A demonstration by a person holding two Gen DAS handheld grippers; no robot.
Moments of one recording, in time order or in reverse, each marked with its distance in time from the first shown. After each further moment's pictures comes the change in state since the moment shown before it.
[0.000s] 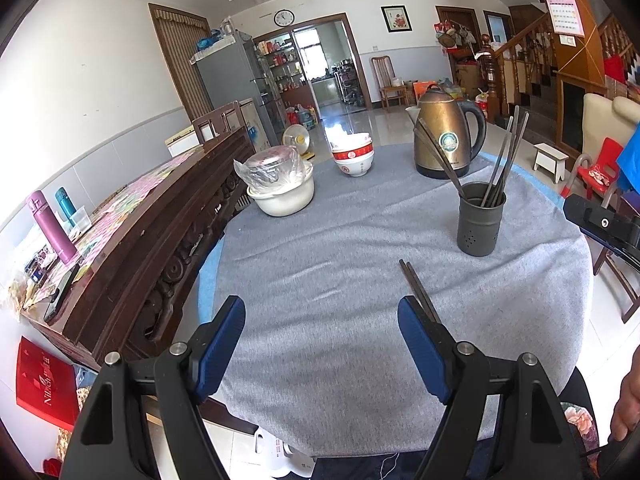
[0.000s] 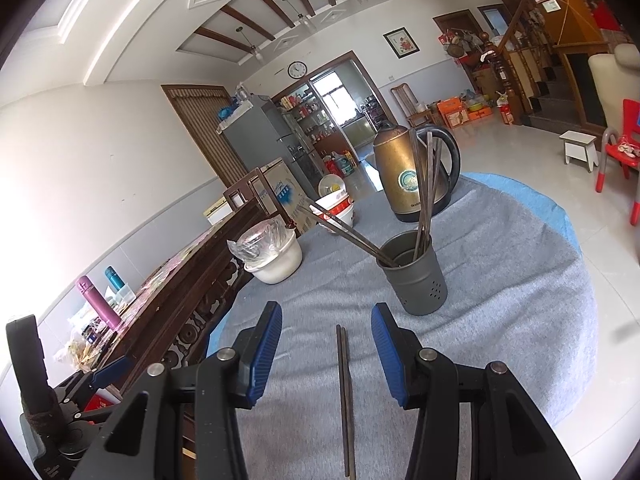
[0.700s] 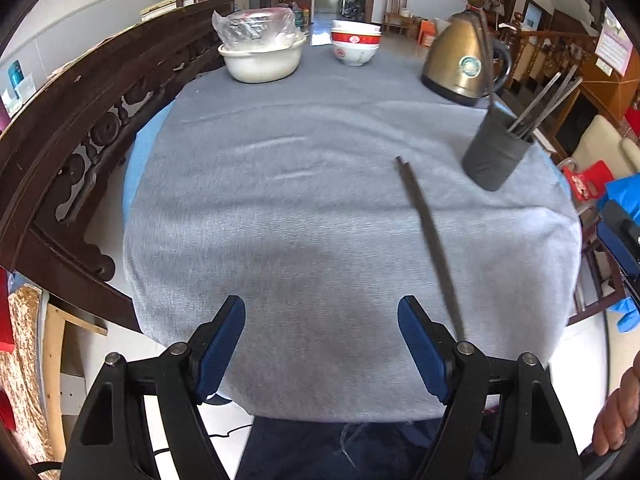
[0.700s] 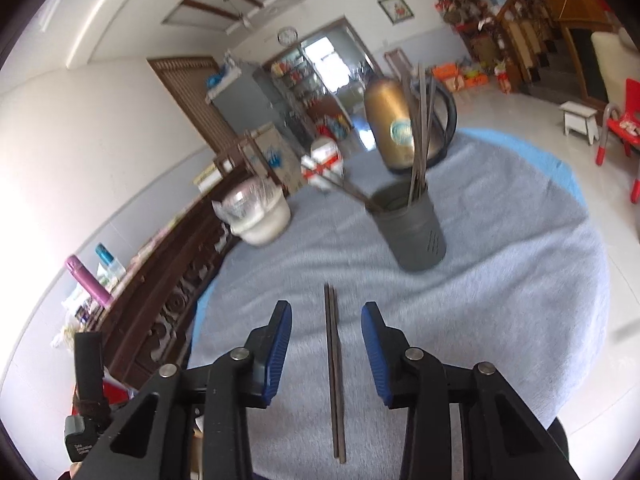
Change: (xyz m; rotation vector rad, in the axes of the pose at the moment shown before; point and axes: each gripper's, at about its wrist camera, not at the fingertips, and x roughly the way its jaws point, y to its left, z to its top) left arm 0.102 0.026 -0.057 -0.213 0.376 -0.214; right arm 0.043 -0.015 -0.027 0.018 0.162 -0.022
